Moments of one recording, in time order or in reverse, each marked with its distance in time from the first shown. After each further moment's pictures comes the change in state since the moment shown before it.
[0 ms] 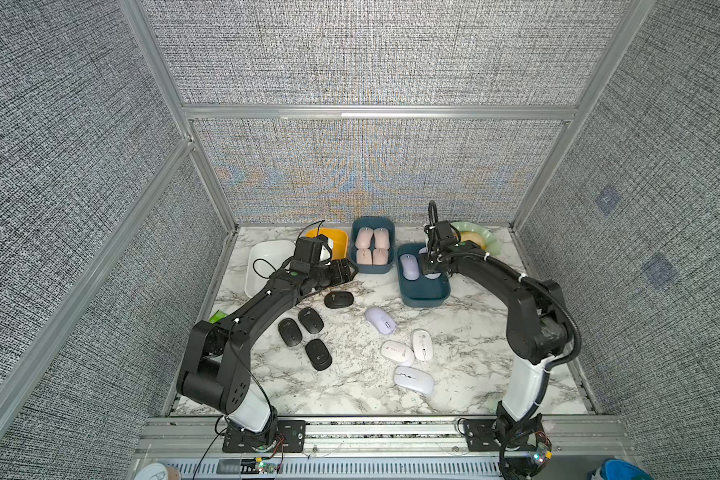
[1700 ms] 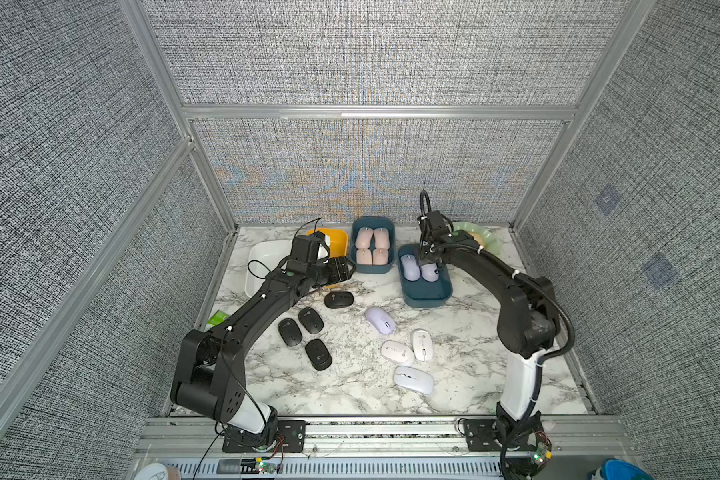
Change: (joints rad) left arm 0.002 -0.069 0.007 -0.030 -0.066 0.014; right arm 0.089 -0.036 0.078 -0.094 0.120 0.013
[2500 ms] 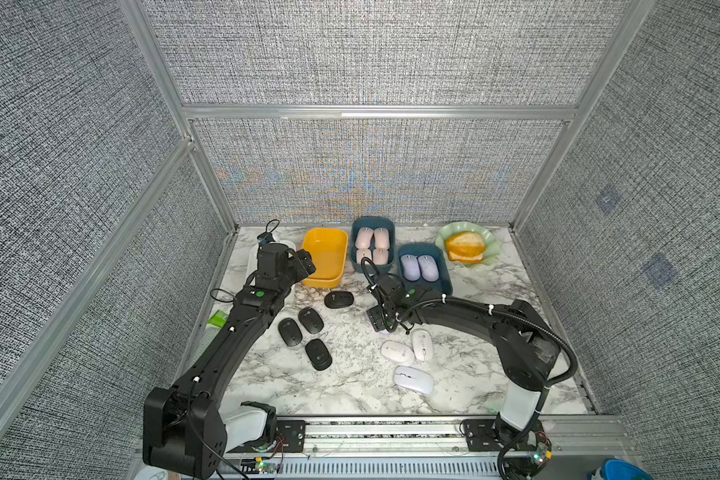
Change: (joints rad) left arm 0.125 -0.262 -0.153 0.043 -0.406 -0.069; right arm 0.416 -0.090 -0.362 0.107 -0.127 0.200
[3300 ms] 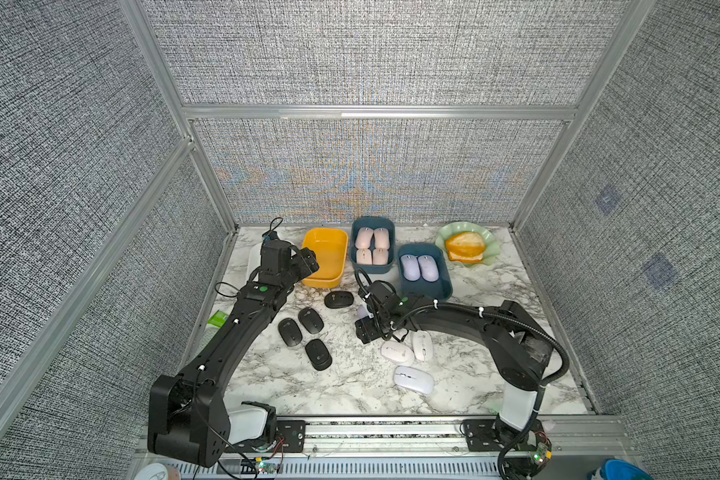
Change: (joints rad) left arm 0.000 0.058 0.027 0.002 0.057 -0.015; right arm 0.047 0.030 -0.005 0.071 -0.284 0.094
